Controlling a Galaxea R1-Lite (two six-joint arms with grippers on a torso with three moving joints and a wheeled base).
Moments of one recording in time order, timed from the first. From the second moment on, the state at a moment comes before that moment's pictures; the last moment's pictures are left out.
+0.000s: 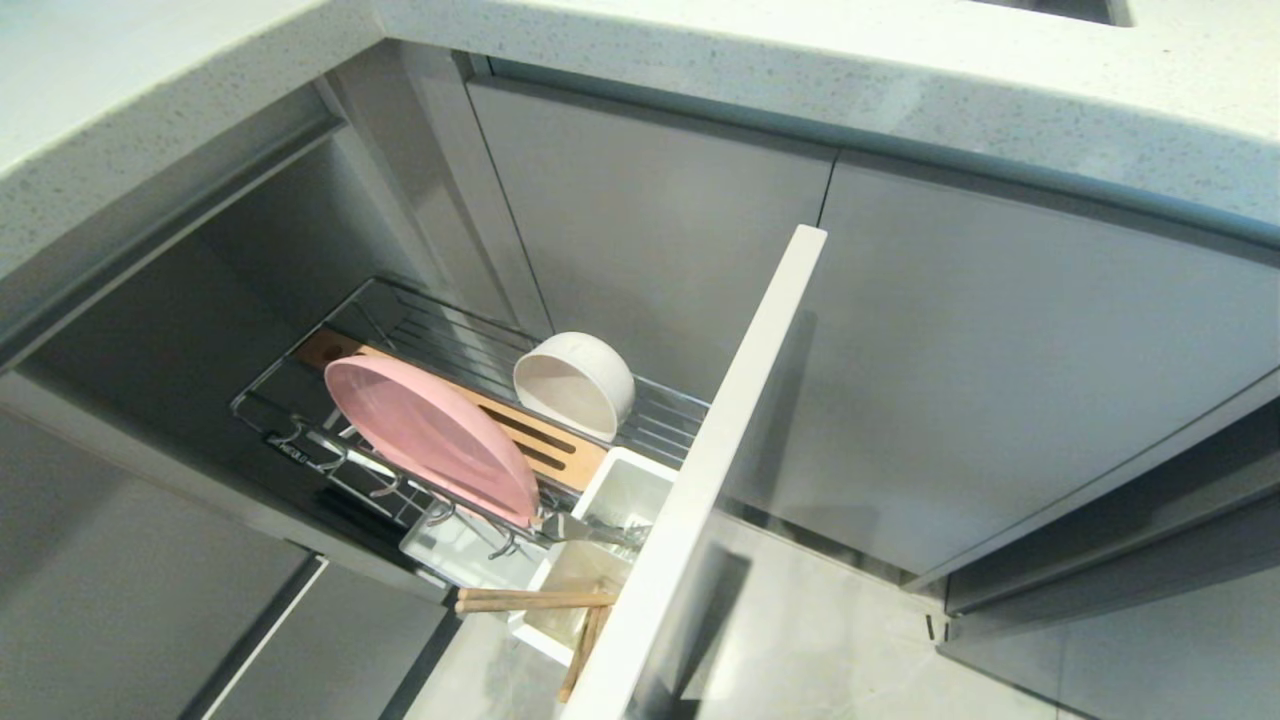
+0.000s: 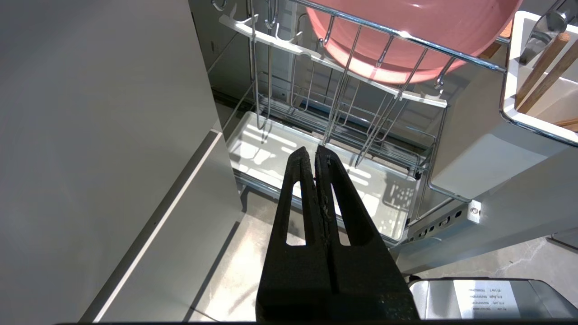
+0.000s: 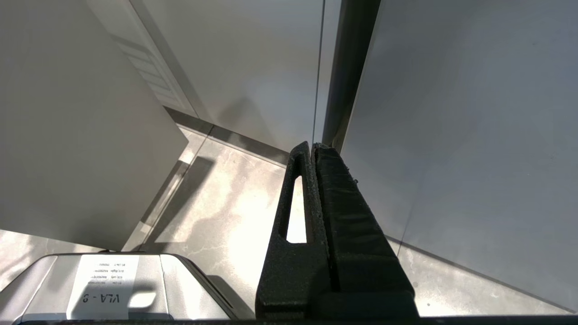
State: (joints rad) left arm 0.00 0.00 0.00 -0.05 0.00 -0.01; right arm 0.01 0.00 0.00 0.00 0.00 0.02
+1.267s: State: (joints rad) left arm 0.00 0.00 0.00 -0.05 0.00 -0.01; right arm 0.01 0.00 0.00 0.00 0.00 0.02
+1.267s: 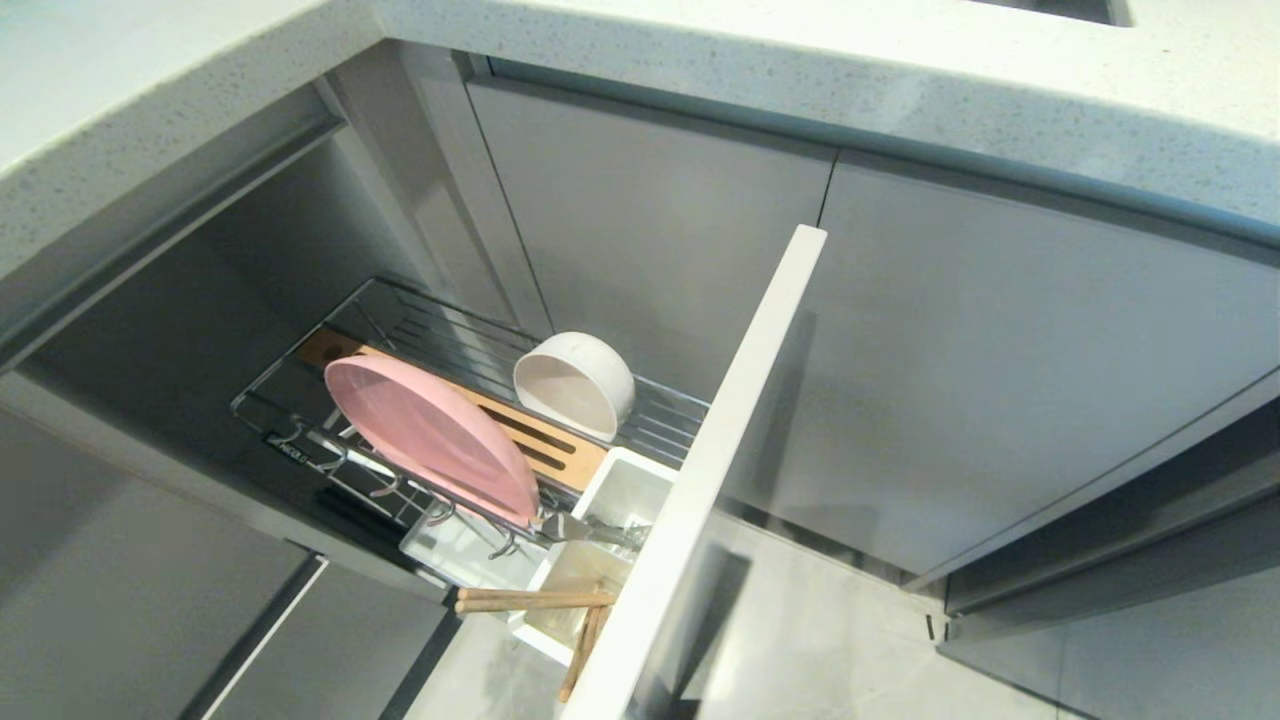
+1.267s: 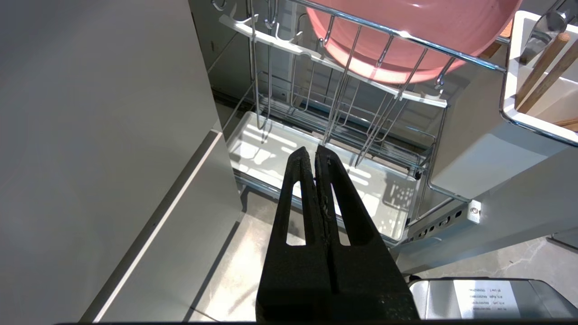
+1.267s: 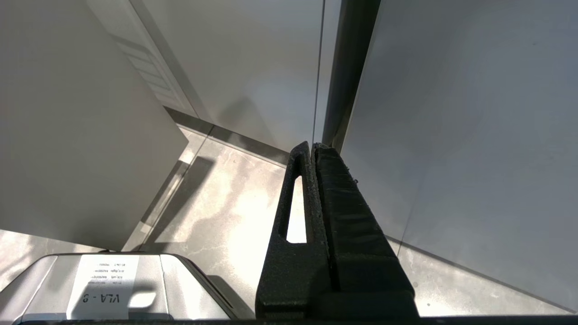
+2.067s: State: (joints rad) left arm 0.00 0.06 -0.47 0.02 -0.17 0.02; right arm 0.01 0.00 0.00 0.00 0.00 0.02
